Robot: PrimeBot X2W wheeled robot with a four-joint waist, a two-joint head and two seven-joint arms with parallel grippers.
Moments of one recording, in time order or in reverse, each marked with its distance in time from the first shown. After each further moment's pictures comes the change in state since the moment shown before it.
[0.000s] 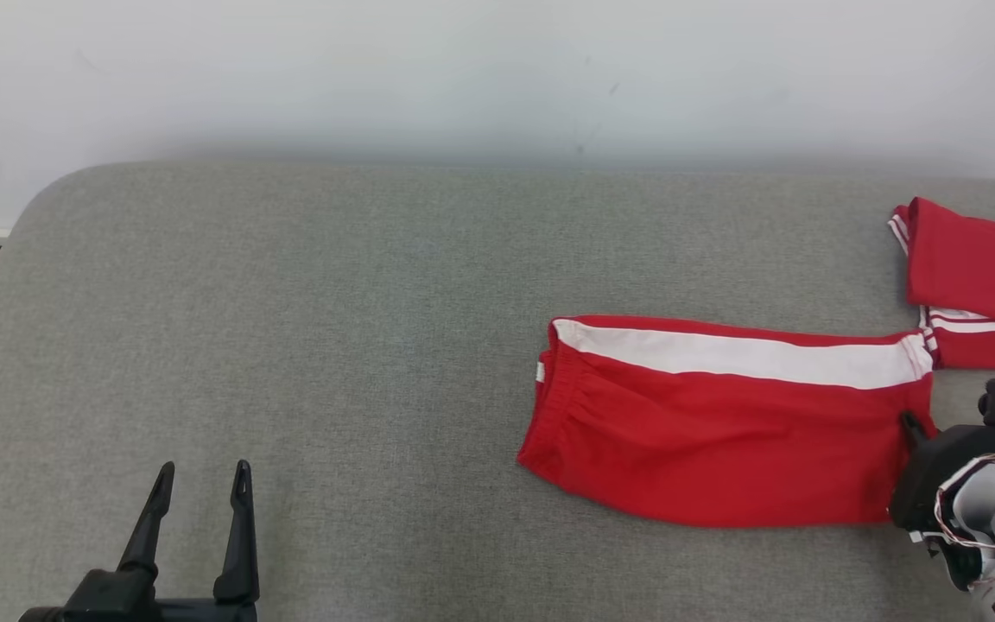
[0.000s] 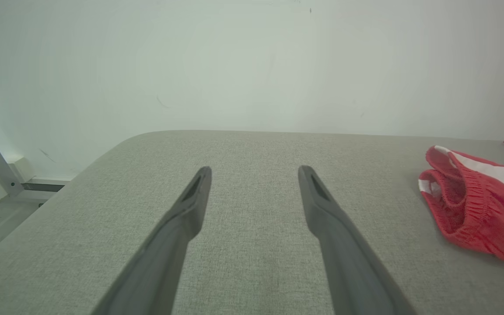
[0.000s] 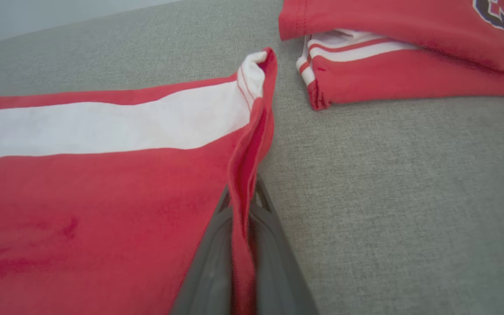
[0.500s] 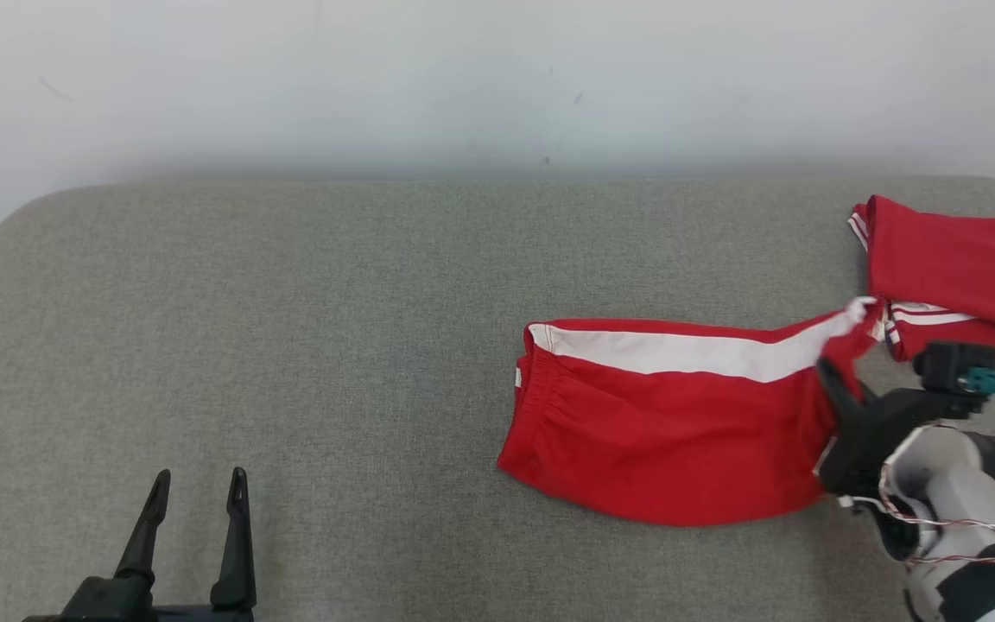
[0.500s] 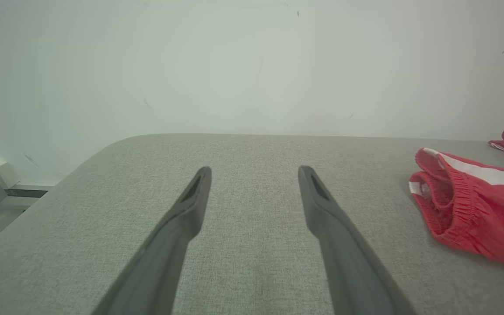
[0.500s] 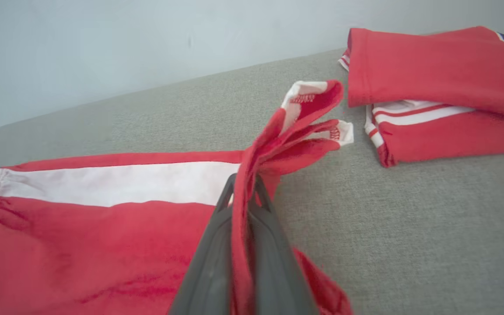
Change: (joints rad) left arm 0.015 -0.004 0.011 -0.003 0.000 0.000 0.000; right arm 0.023 0.034 0.074 -0.219 0.110 0.000 0.007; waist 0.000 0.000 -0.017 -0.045
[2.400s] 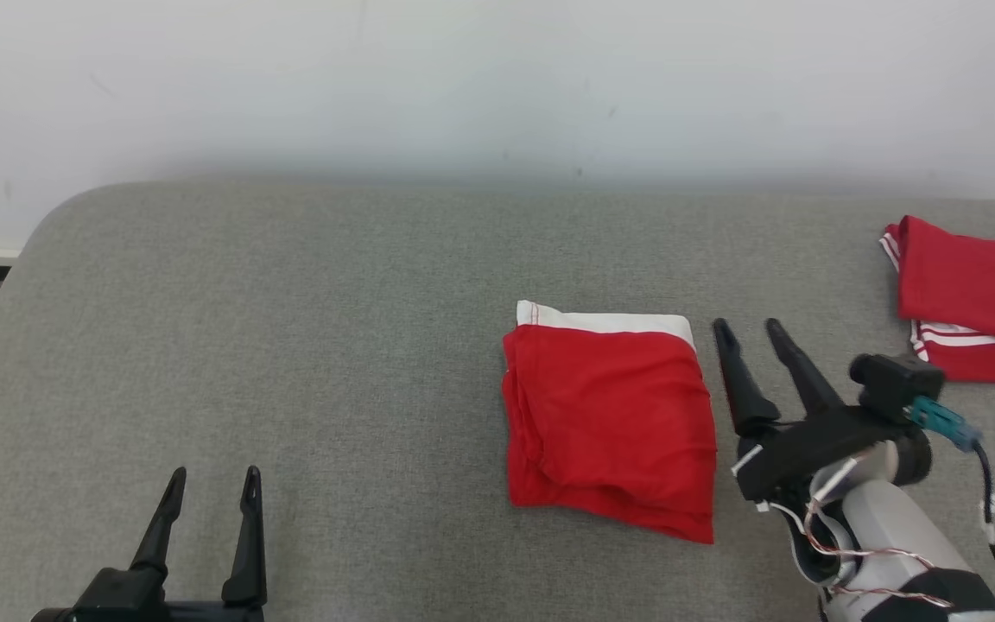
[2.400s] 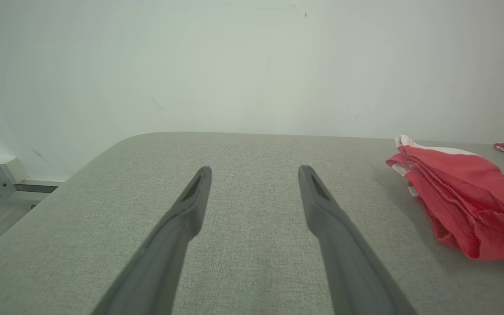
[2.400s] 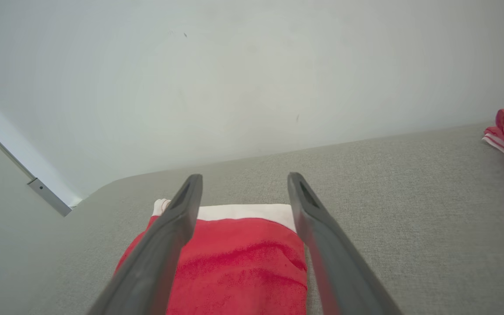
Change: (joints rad) left arm -0.026 0.013 -0.035 0.040 -0.018 0.000 0.000; right arm 0.074 0.151 0.028 -0.243 -0.033 0.000 -0.205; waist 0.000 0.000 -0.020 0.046
